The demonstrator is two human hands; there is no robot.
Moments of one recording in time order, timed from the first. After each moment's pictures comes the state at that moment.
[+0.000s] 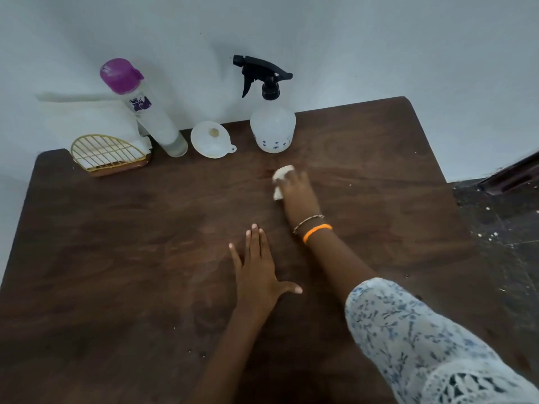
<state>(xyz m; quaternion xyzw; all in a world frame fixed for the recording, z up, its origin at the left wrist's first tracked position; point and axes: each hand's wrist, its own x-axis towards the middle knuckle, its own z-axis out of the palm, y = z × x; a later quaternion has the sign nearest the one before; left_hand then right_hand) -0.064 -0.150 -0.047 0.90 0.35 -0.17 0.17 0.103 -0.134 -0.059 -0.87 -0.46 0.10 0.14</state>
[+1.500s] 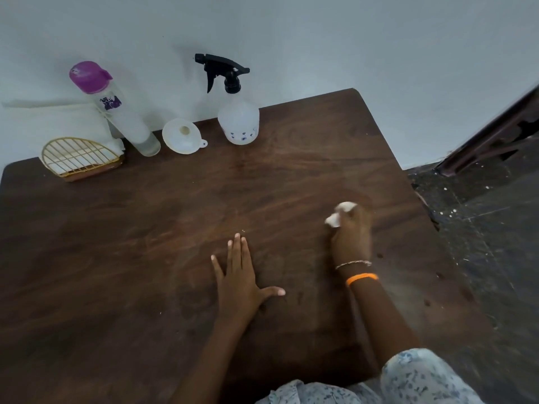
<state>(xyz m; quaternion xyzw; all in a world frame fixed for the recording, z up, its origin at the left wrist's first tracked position) -0.108 -0.186 -0.060 0.92 0.33 -0.14 0.17 0.069 -0.315 -0.063 -0.94 -0.21 -0.02 0.25</state>
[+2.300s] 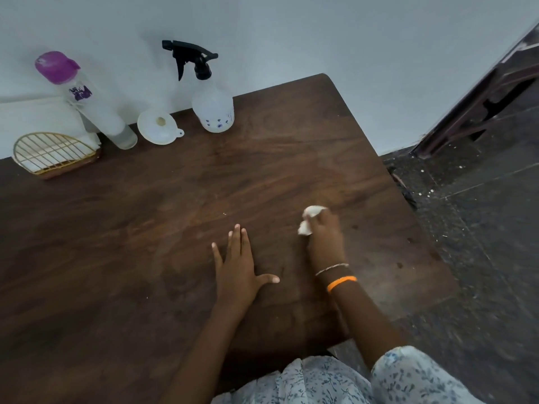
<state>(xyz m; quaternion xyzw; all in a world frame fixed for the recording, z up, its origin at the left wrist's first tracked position) -0.110 -0.217 -0.058 0.94 0.28 -0.14 0.14 0.021 -0.343 -0.064 -0.93 -0.24 0.06 0.28</state>
